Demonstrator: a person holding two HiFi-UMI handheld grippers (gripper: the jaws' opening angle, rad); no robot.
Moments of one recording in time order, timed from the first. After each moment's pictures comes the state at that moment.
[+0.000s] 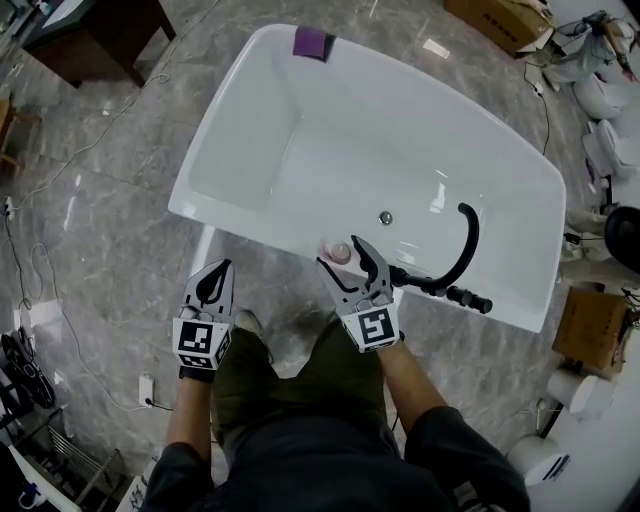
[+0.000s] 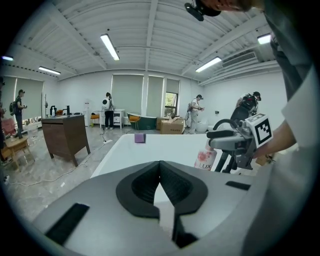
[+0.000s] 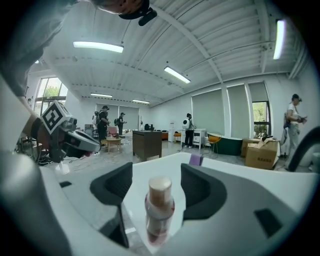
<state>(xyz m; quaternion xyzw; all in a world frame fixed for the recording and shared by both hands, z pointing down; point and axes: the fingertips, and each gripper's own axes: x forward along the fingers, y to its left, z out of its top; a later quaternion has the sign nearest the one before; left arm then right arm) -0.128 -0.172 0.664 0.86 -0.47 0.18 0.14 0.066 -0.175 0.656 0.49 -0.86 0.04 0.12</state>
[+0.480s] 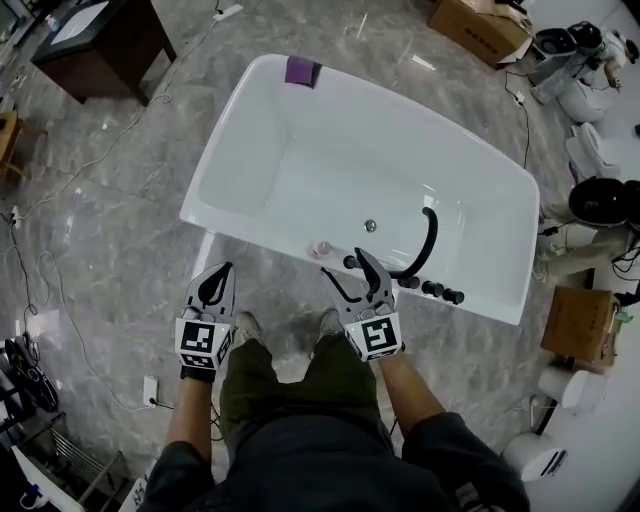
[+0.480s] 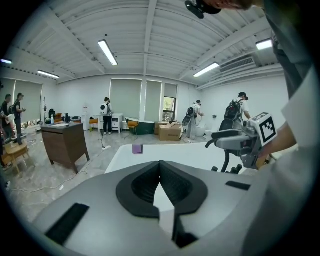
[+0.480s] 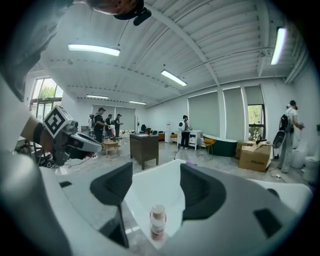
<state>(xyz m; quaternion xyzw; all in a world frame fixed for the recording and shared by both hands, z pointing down) -0.117 -0.152 0.548 0.86 -0.46 0.17 0.13 0.088 -0.136 0.538 0.51 -0.85 0.06 0.12</state>
